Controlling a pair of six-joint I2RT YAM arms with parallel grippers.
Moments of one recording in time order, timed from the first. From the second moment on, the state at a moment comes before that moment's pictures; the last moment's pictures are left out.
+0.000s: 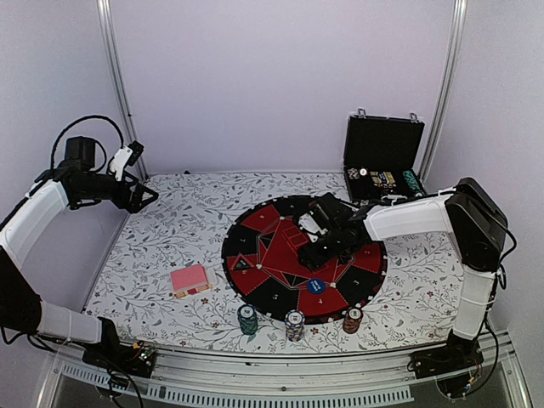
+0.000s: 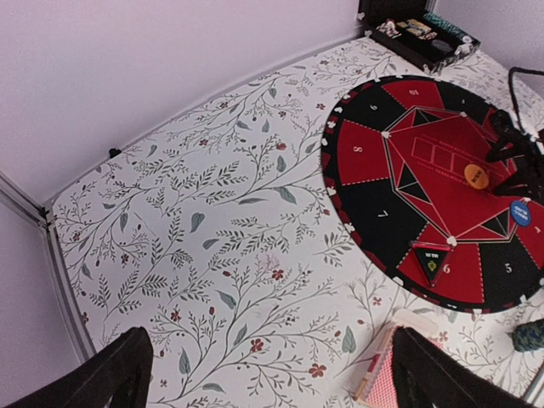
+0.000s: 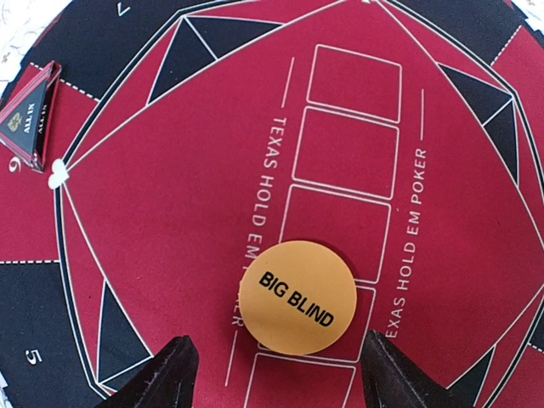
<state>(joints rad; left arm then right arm) 0.08 1.23 1.12 -0.62 0.53 0.48 0.80 1.93 1.21 -0.29 0.06 0.10</state>
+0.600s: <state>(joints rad) 0.08 1.23 1.13 -0.62 0.54 0.48 0.81 2.00 1.24 -0.28 0.10 0.09</state>
